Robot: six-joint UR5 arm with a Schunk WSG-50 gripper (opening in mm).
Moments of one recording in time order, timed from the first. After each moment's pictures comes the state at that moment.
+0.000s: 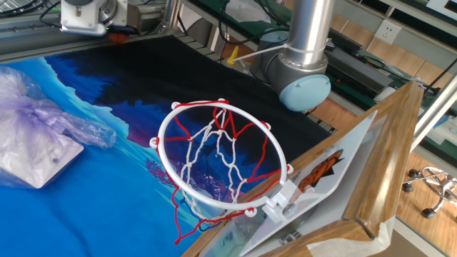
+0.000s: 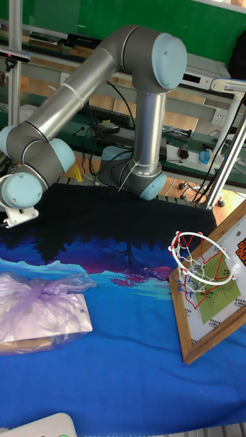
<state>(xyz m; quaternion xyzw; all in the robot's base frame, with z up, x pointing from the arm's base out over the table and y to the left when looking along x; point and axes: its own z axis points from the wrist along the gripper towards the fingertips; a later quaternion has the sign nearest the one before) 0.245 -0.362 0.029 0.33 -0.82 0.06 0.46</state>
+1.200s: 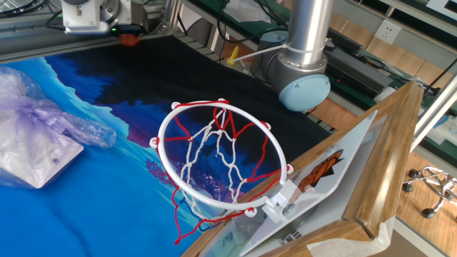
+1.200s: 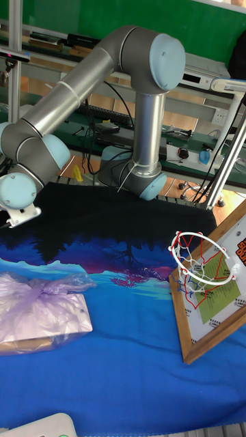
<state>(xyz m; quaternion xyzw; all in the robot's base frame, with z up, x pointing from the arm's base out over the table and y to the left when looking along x) 0.234 -0.343 0.032 0.35 -0.81 0.00 0.47</state>
